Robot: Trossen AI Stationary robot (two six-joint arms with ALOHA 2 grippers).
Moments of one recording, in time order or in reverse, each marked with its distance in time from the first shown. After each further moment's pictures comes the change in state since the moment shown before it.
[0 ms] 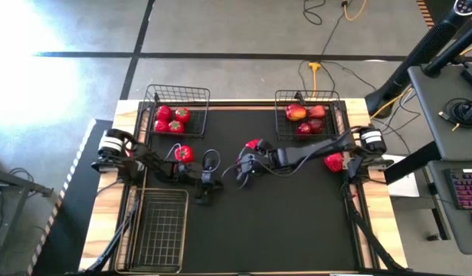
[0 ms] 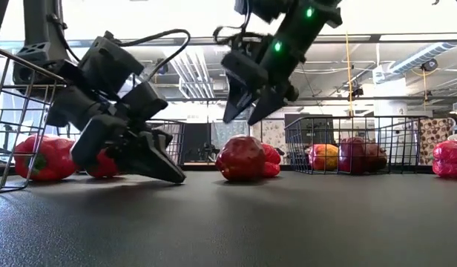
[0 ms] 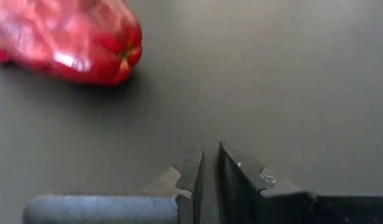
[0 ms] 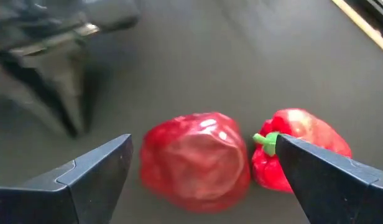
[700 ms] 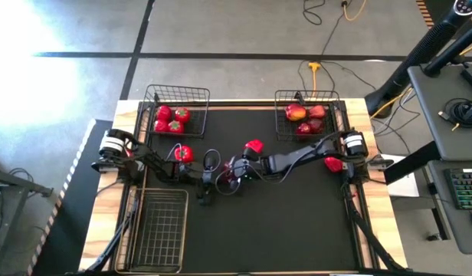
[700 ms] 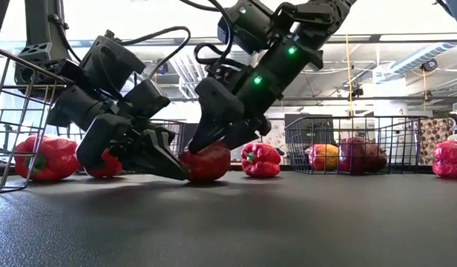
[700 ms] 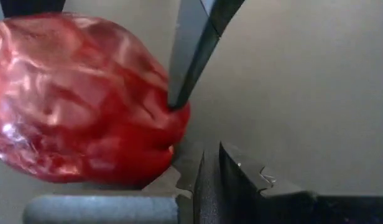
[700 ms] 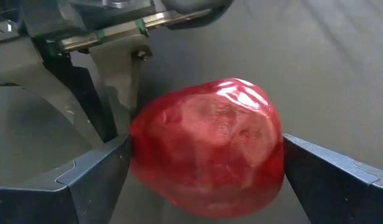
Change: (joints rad) left arm 0.001 0.014 0.017 0.023 -0.009 0.022; right arm -0.004 0.204 -0.040 0.347 -0.153 -0.098
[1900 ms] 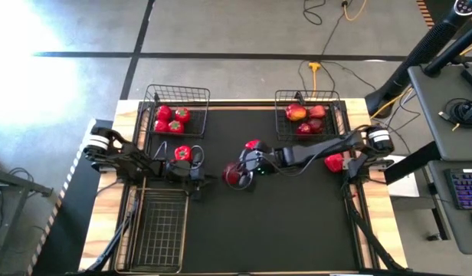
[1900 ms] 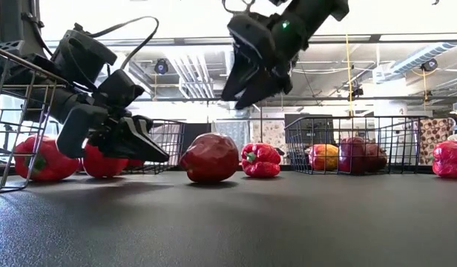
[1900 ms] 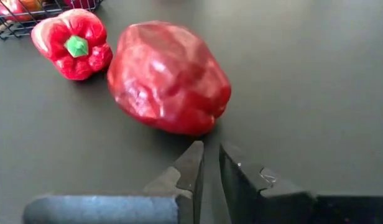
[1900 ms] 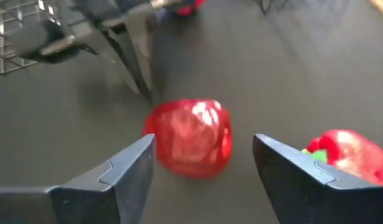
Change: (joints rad) left arm 0.005 -0.158 -0.172 0.094 -0.080 0.021; right arm 0.011 -0.279 -0.006 -0.247 -0.011 0.034
